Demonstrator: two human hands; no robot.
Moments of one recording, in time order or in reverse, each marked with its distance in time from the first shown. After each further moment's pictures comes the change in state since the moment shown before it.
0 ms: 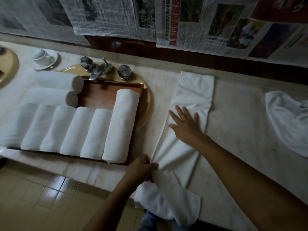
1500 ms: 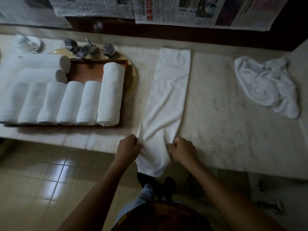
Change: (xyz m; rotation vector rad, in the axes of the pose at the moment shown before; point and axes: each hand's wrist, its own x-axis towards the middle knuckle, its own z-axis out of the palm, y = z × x) left_hand -0.042 -0.069 0.020 0.470 0.283 0.226; right_hand -0.244 -0.060 0.054 0.508 -0.063 0.556
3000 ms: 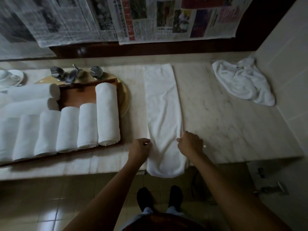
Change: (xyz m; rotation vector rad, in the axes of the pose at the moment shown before) left_hand 0.026 0.031 -0.009 -0.143 -0.123 0.161; right_hand 0.024 -0.011 -0.012 -0.166 0.234 0.133
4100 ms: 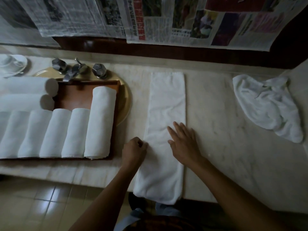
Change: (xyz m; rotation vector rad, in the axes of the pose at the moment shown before) left_hand 0.063 0.038 0.012 0.054 0.249 -0.142; right_hand 0.110 0.001 -0.003 -0.165 0.150 -0.685
